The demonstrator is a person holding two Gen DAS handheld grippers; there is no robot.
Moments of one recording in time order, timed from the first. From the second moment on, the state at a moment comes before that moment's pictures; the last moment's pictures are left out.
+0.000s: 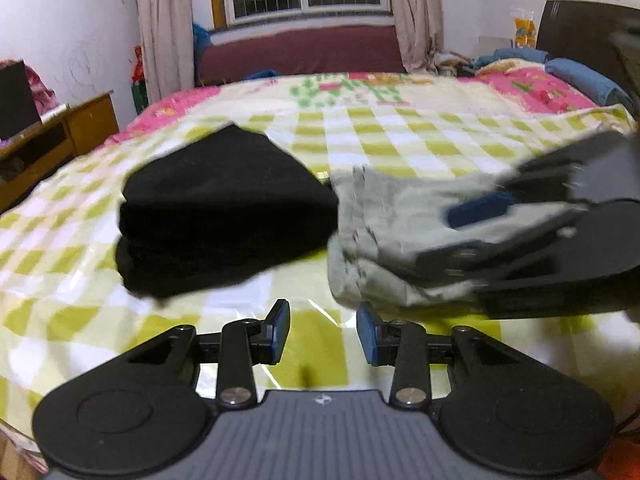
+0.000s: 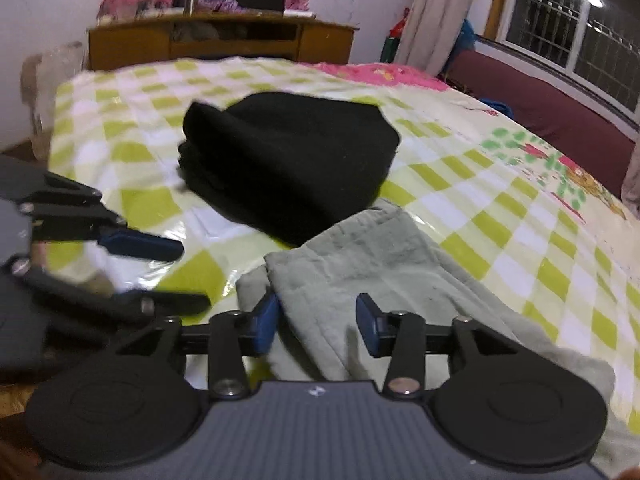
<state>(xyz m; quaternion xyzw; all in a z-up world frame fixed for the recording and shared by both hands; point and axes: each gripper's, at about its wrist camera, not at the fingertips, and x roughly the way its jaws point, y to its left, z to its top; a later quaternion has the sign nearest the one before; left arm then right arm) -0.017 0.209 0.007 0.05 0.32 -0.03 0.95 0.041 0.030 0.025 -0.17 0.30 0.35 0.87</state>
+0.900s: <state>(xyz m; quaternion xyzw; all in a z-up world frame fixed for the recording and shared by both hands) 0.094 0.062 -0.020 0.22 0.37 -0.09 0.90 0.103 -0.292 -0.056 0.34 0.42 0.23 0.81</state>
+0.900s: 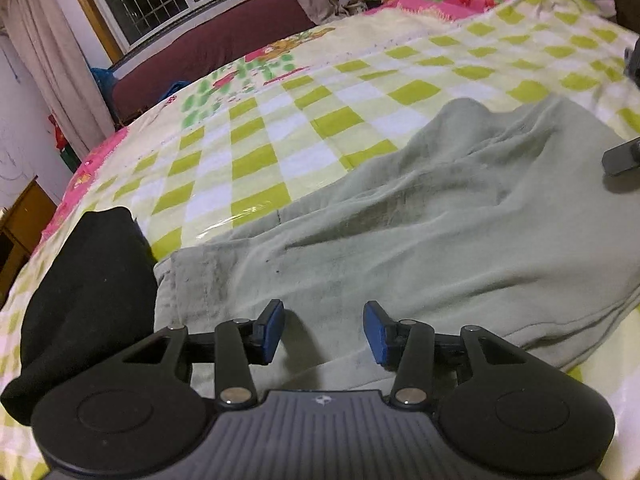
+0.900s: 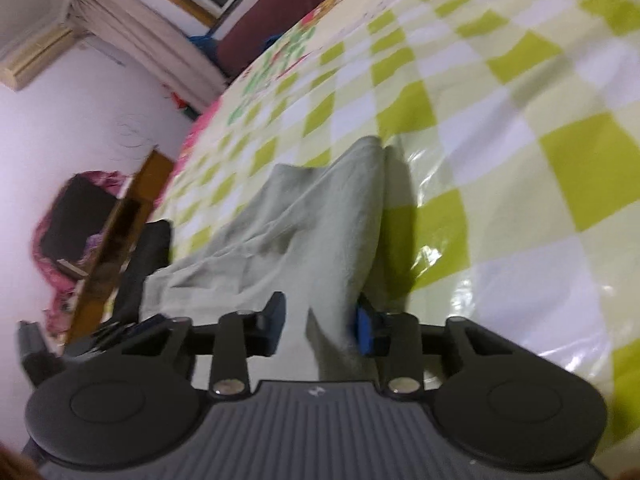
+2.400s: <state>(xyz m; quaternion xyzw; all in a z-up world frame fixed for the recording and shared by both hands) 0.055 -0.033 -0.029 0.18 0.32 -0.20 0.91 0.074 -0.370 0.058 0.30 0.40 0.03 0.86</state>
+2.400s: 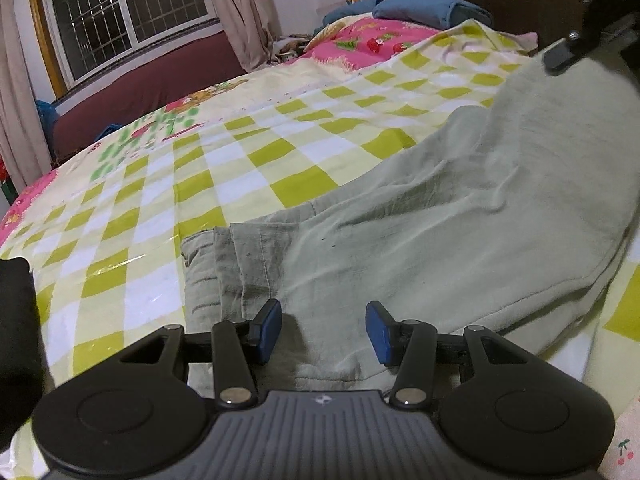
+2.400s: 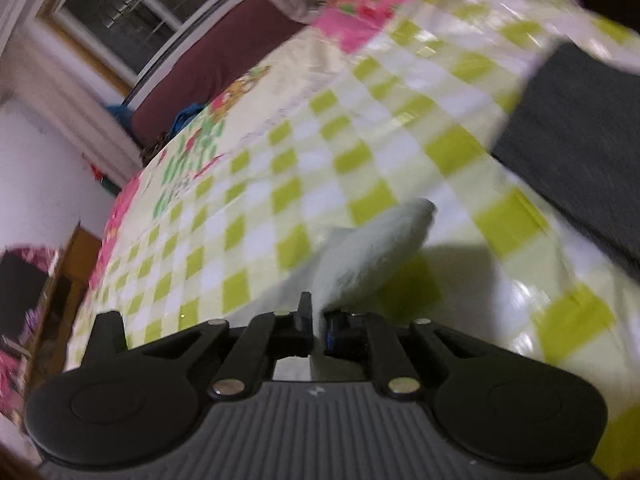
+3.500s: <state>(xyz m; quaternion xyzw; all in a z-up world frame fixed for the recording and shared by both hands) 0.049 0.050 -0.007 0.05 0.34 -0.21 0.92 0.153 -0.093 0.016 0.09 0.52 0.11 0.84</state>
